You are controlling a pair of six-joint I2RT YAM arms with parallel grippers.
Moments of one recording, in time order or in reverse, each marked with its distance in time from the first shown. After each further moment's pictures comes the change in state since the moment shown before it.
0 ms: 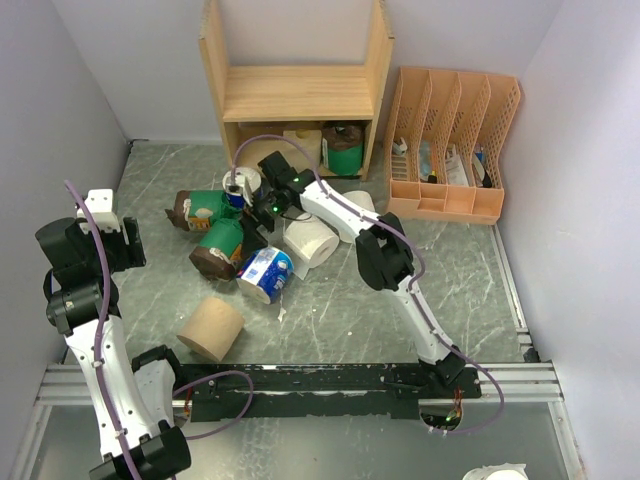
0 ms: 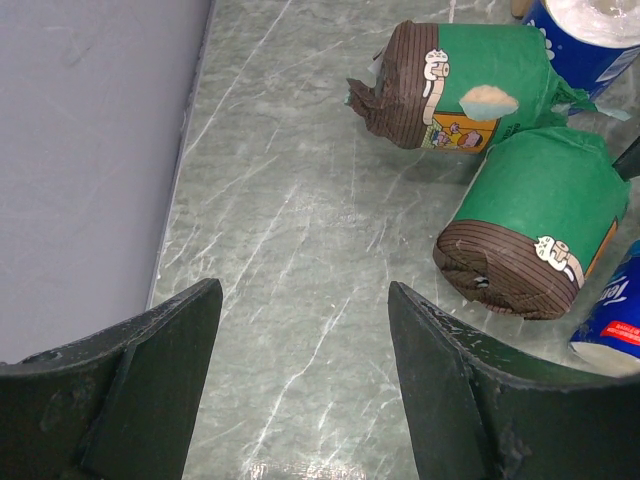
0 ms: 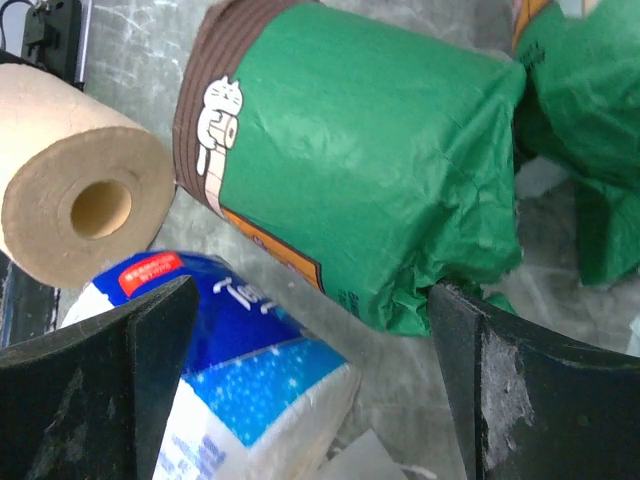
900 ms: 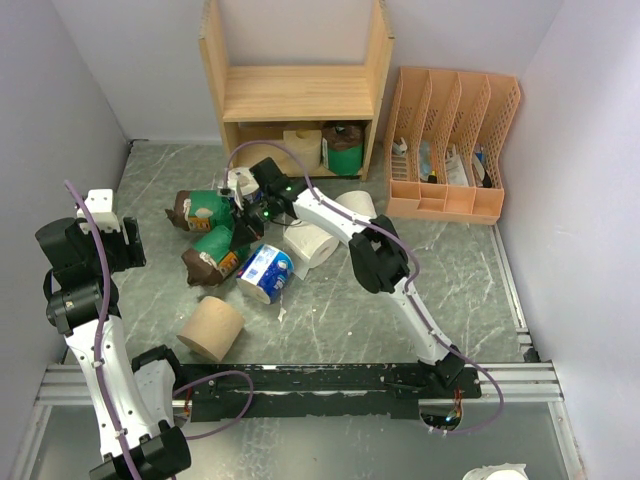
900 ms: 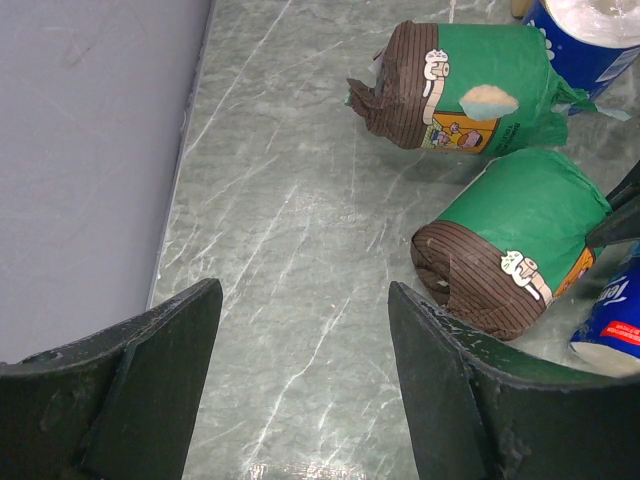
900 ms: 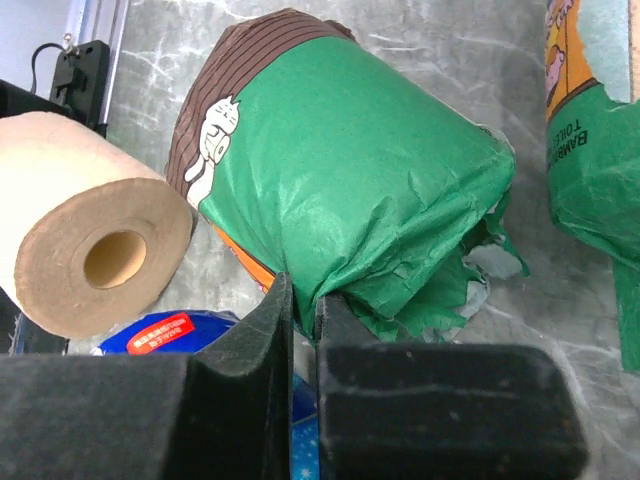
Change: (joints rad) left arm 0.000 0.000 0.000 0.000 0.000 0.000; right arm 0.049 0.016 -0.035 0.187 -0.018 0.123
